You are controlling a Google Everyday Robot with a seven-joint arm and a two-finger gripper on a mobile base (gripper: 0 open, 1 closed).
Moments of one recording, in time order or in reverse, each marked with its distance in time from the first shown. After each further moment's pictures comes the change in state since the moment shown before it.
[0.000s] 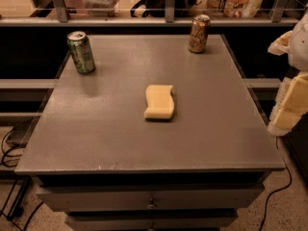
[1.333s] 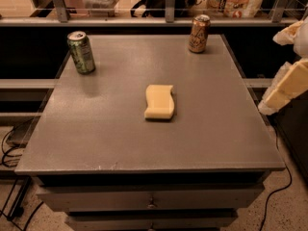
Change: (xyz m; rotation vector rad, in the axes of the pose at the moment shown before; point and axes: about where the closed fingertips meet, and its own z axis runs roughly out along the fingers) arm -0.001 -0.041 0.006 0.060 -0.207 0.122
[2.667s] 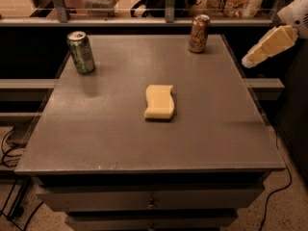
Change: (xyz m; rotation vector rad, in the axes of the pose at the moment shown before) arm -0.012 -0.122 0.027 0.158 -0.167 0.220
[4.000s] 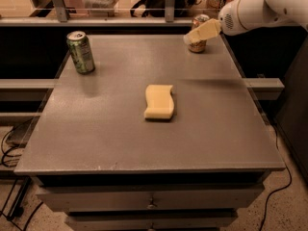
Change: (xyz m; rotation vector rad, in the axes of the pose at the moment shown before) arm -0.100 -0.039 0.150 0.060 -0.240 0.254
